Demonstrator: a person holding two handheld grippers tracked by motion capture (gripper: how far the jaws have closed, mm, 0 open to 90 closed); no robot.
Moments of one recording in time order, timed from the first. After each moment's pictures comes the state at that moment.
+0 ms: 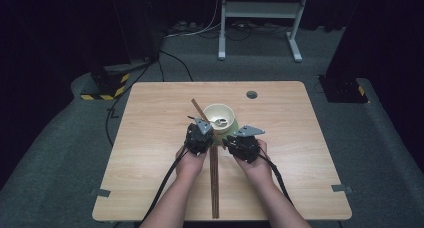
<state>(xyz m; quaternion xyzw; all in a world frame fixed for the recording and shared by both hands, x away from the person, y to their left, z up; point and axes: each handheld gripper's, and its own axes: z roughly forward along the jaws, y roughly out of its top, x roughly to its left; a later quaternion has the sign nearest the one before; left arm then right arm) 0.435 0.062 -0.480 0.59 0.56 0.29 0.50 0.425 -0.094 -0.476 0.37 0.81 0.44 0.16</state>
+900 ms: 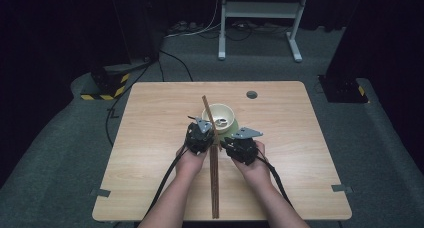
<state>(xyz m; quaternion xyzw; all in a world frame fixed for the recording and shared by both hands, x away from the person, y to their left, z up) 0.439 0.061 -0.481 0.61 0.55 0.27 0.50 0.418 -0.088 -0.476 0.36 0.81 0.44 0.16</state>
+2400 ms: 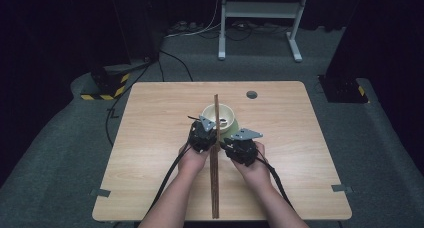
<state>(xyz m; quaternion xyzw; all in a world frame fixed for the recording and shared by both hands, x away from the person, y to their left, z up) 0.443 0.052 -0.478 0.62 0.54 0.26 0.50 0.413 -0.087 -0.473 0.35 0.81 0.44 0.16</state>
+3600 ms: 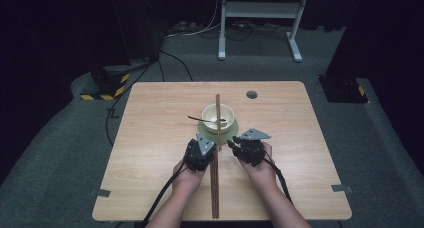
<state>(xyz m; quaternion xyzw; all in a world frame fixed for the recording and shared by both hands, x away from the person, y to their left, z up) 0.370 0.057 -0.481 0.63 0.50 0.29 0.52 0.416 -0.108 -0.480 0.38 0.79 0.44 0.18</state>
